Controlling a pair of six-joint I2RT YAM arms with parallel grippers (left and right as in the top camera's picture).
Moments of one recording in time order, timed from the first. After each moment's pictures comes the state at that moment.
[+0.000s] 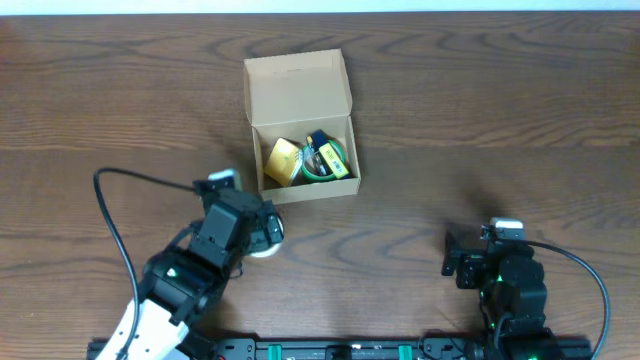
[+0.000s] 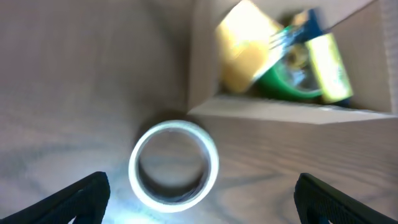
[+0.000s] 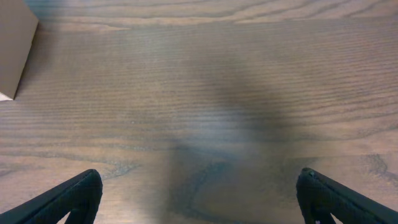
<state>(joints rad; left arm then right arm) -0.55 0.89 0.68 -0.76 -0.19 -0.76 0.10 0.16 0.16 -0.62 0.09 0.13</state>
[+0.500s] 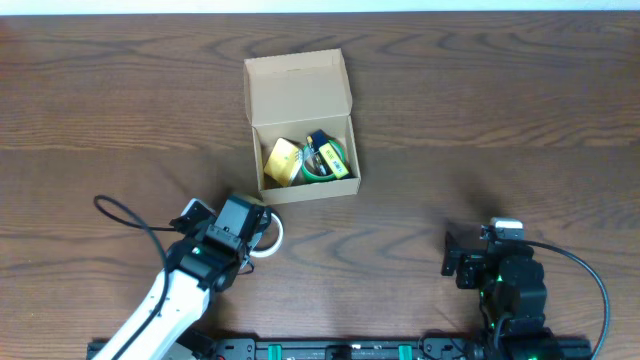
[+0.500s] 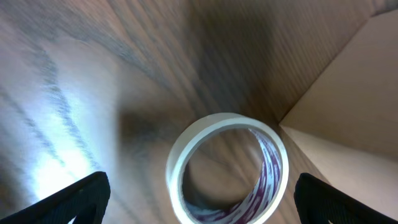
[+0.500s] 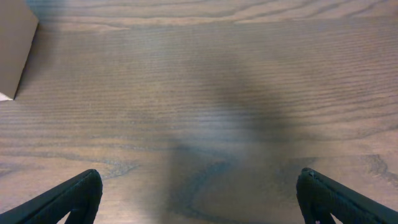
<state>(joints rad) -0.49 1.08 0.55 -0.67 -0.23 -1.40 0.10 0.16 0.16 -0.62 0.09 0.13</state>
